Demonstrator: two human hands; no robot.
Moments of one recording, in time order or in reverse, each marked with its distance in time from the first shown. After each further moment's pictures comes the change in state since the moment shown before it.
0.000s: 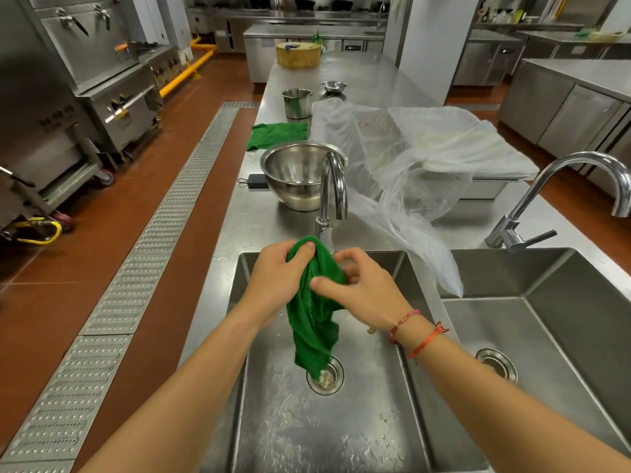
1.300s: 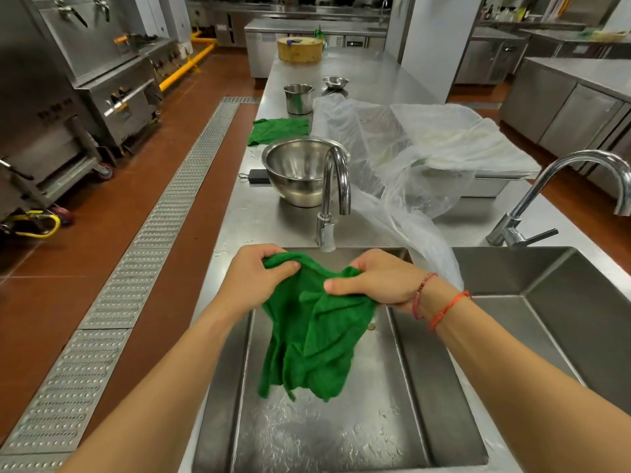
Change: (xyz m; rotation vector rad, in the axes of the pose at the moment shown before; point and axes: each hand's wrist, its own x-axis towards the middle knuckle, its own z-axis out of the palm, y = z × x) left_hand 0.002 -0.015 -0.040 0.295 0.011 0.026; right_hand 0.006 -0.025 -0.026 0.101 -0.357 0.220
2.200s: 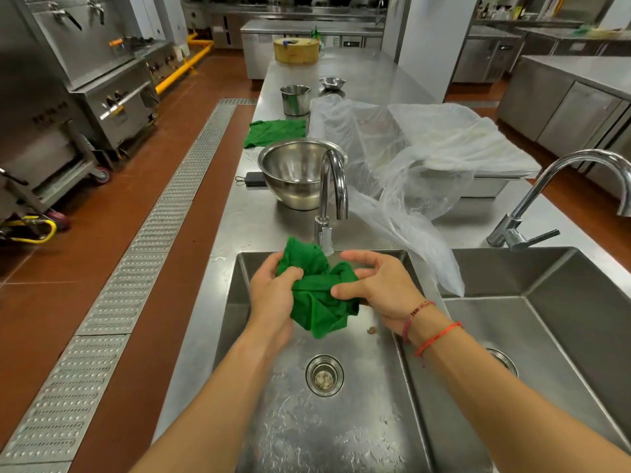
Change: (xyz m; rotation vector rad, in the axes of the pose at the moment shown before) left_hand -0.004 0.003 0.058 -0.783 0.160 -0.233; right_hand 0.017 0.027 0.009 0.430 0.298 -0.120
